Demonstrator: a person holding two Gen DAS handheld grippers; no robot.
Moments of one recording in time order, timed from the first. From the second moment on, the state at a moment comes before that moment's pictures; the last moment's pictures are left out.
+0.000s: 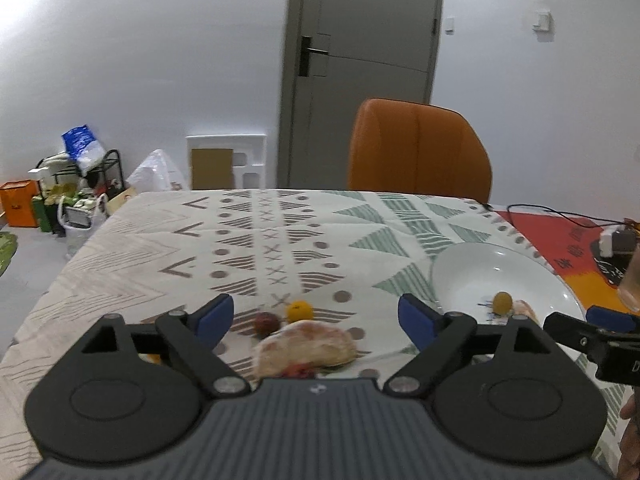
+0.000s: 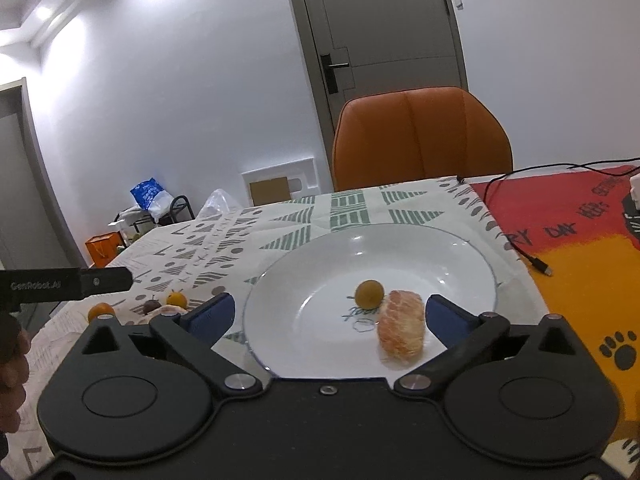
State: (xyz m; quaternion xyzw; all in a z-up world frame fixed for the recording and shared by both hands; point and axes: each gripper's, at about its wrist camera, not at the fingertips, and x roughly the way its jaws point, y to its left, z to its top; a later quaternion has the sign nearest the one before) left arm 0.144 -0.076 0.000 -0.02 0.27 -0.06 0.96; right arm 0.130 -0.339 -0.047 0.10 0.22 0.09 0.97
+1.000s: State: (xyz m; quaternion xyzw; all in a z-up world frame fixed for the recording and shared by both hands) left arm 0.096 0.008 -0.011 -0.07 0.27 0.00 0.96; right arm 0.127 -0.252 -0.038 0.06 0.24 0.19 0.95
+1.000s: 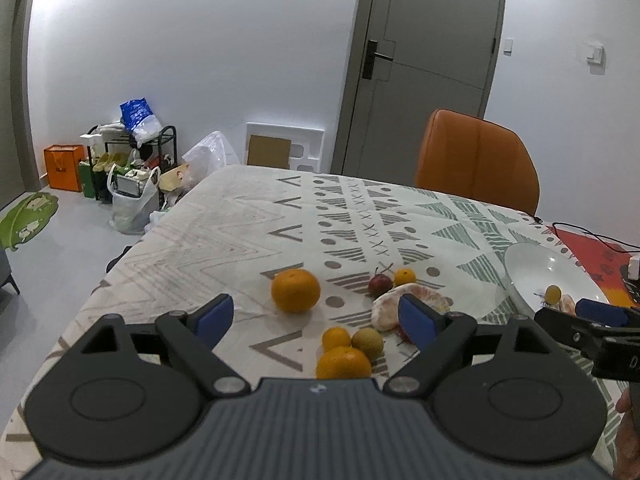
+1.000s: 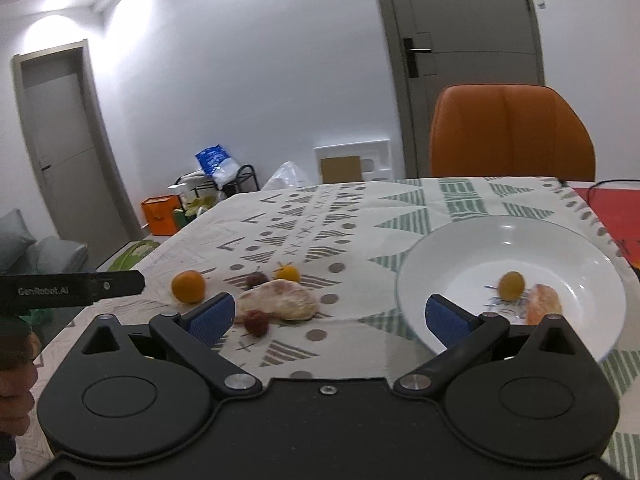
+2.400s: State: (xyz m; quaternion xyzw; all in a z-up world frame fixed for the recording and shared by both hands) left arm 0.109 0.029 -0.056 -0.13 0.33 -0.02 0.94; right arm 0.150 -0.195 -0.059 0.00 0.29 0.24 0.93
